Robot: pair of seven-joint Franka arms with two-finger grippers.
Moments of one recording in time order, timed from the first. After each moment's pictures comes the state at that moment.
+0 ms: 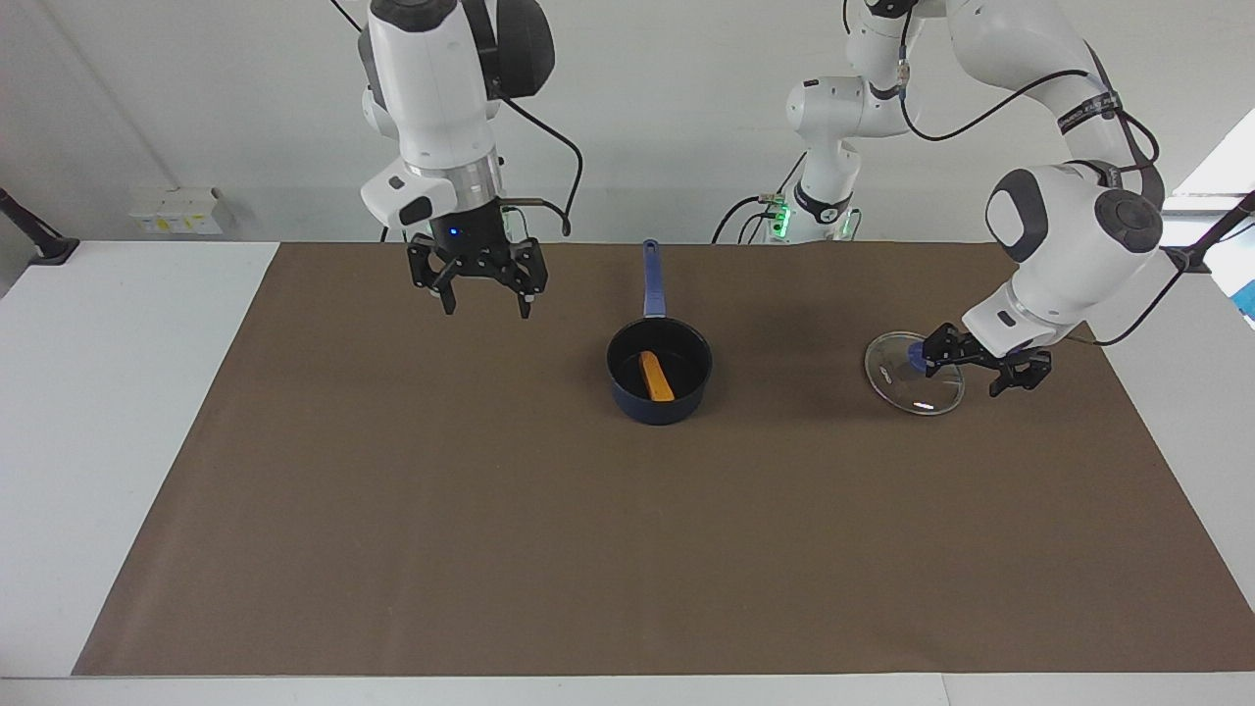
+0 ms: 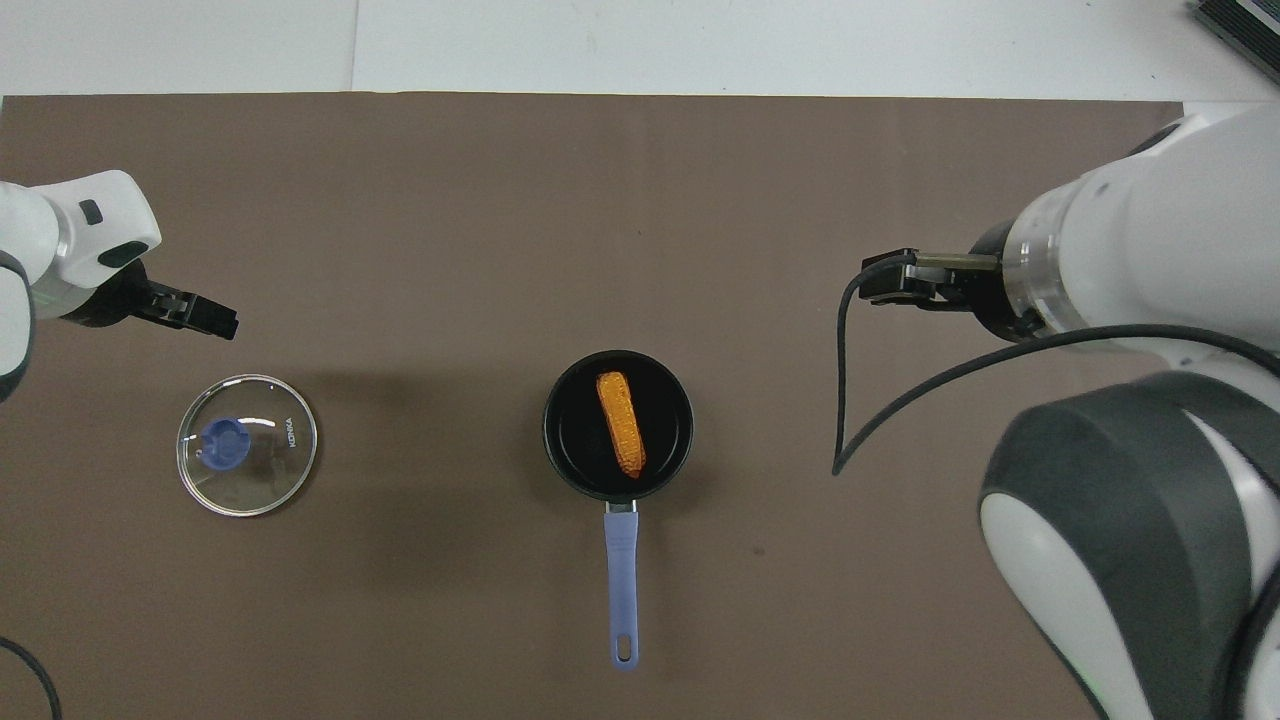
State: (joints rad) left arm -0.09 0.16 0.09 -1.76 -0.04 1.90 0.28; right arm 0.24 0.02 0.05 -1.54 -0.03 1.70 0.44
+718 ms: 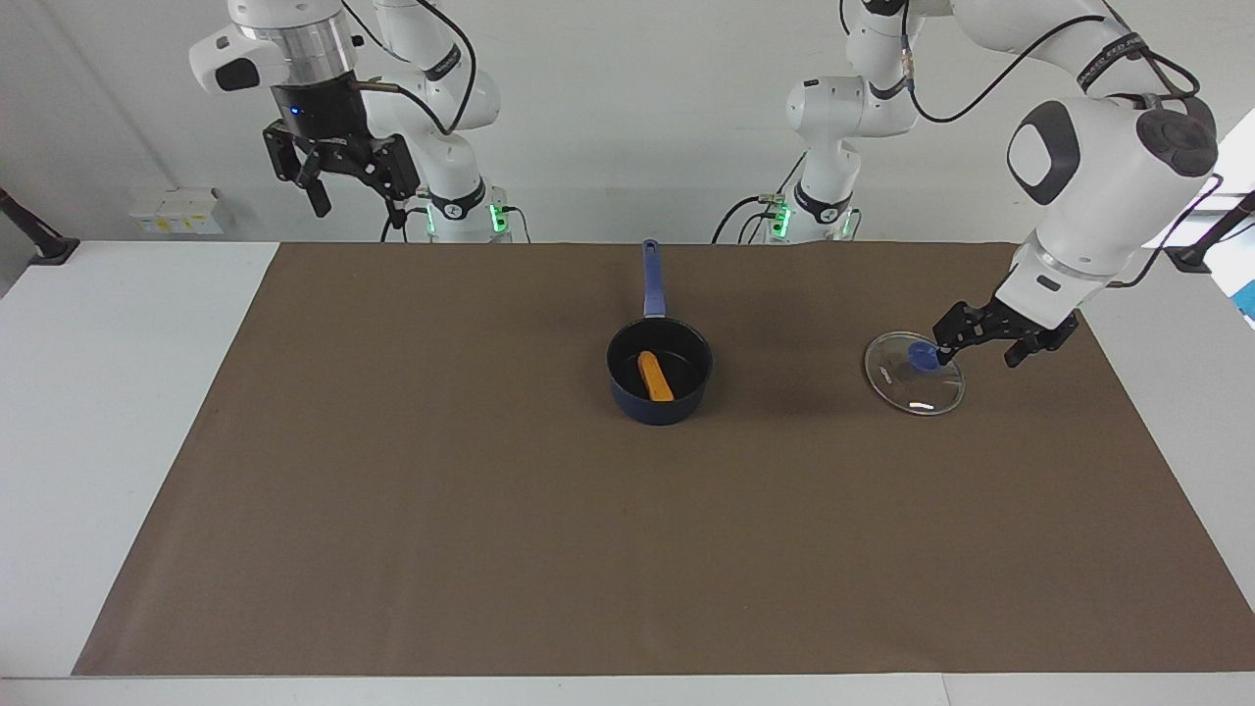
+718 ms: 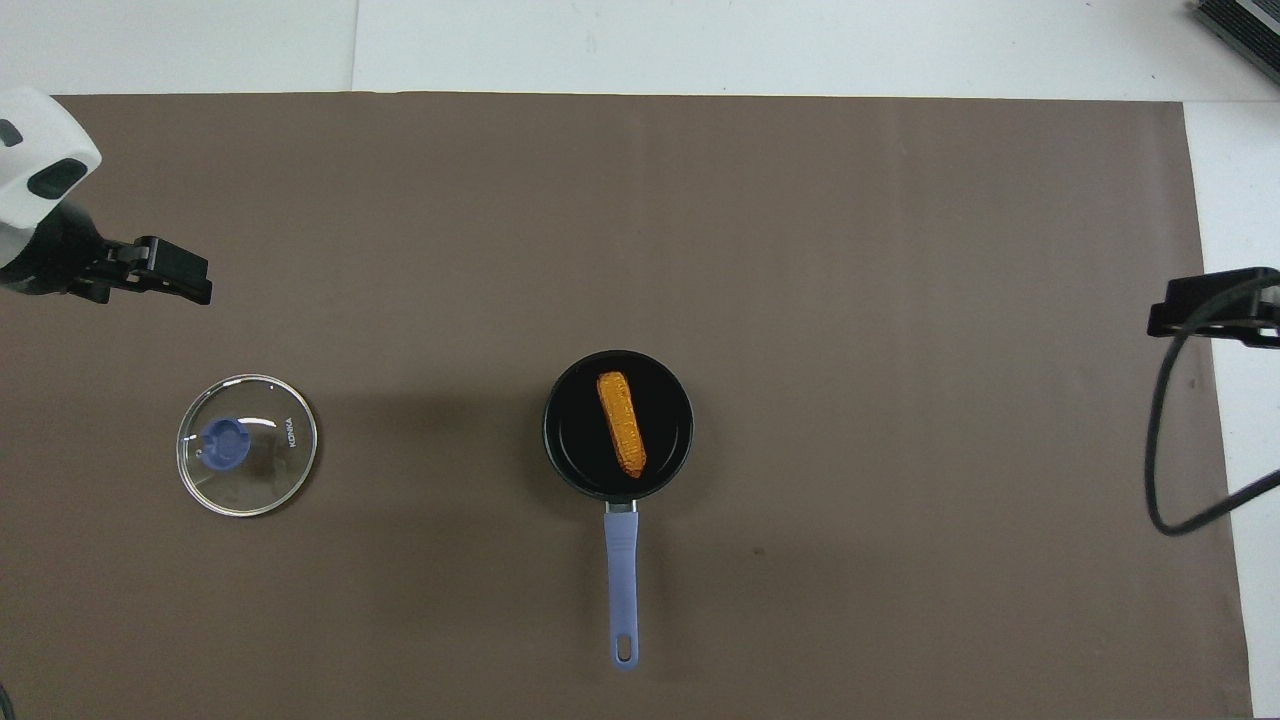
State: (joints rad) left arm -0.09 0.16 0.06 -1.52 -0.04 1.62 0.06; right arm -0.02 -0.10 0.02 -1.48 -0.03 1.49 0.23
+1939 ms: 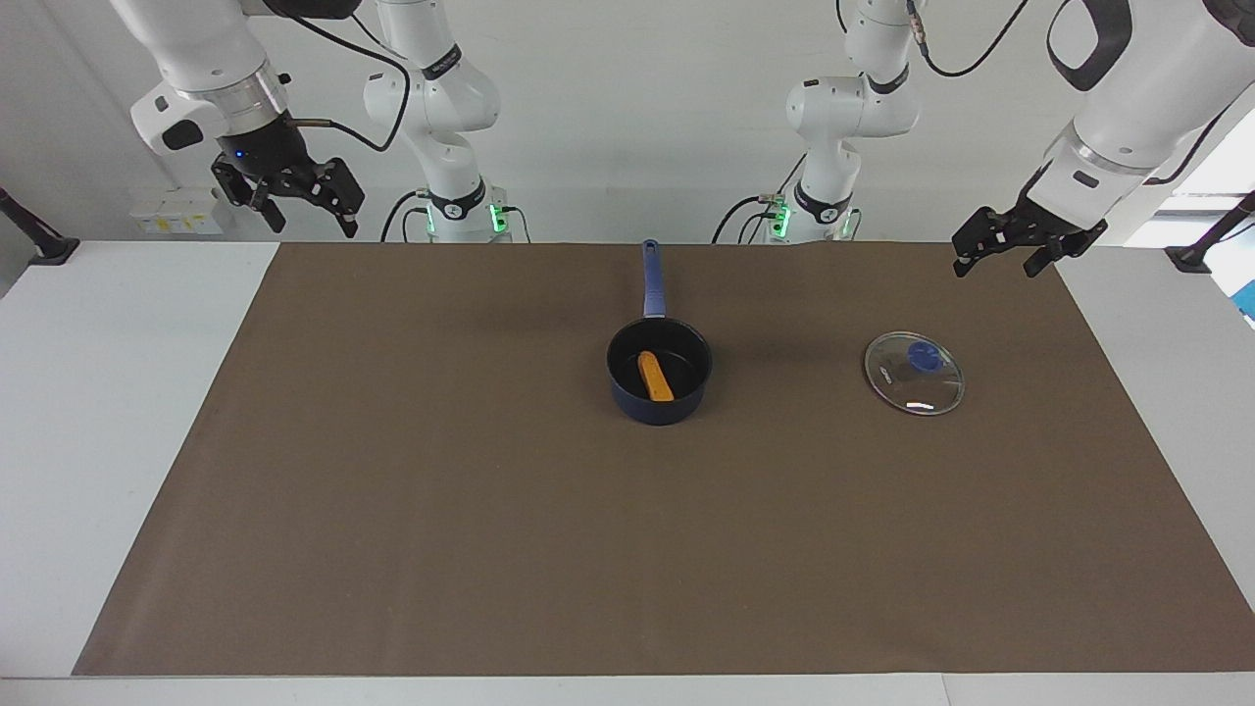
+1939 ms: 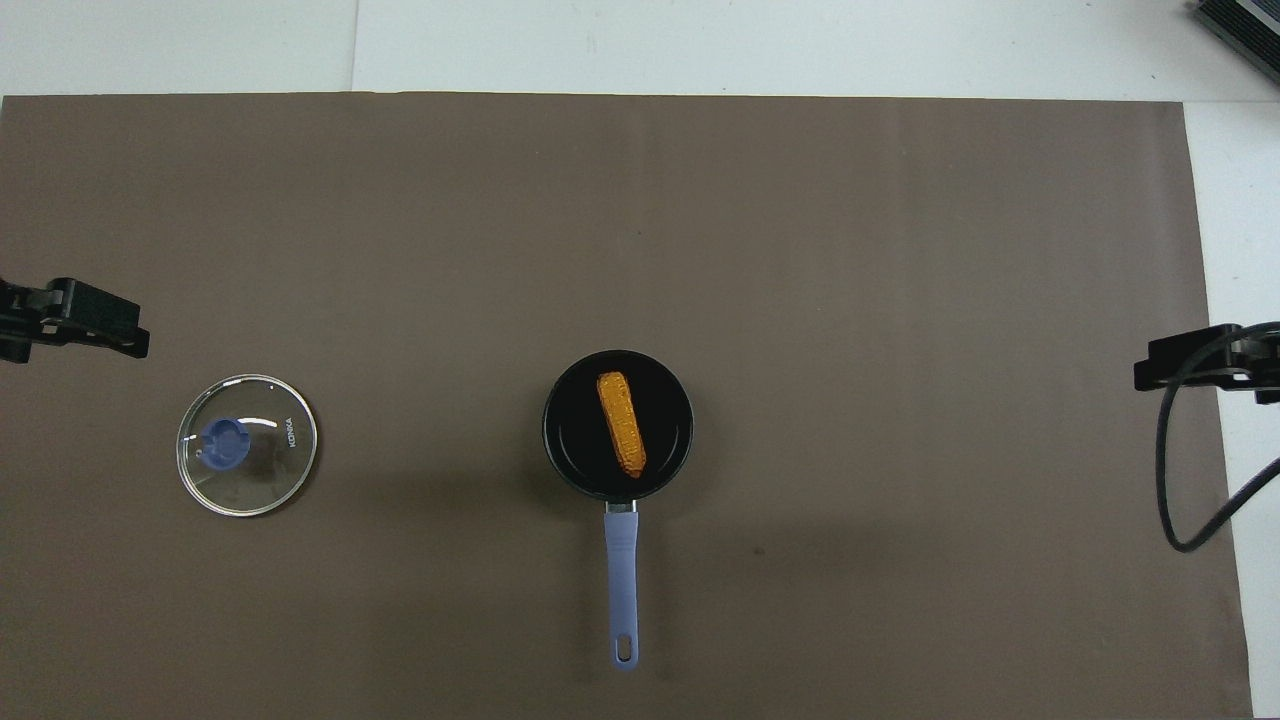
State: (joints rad) left arm -0.09 0.04 0.06 -1.50 -0.03 1.43 0.00; right arm -0.03 -0.10 -0.02 -1.62 0.02 1.49 0.08
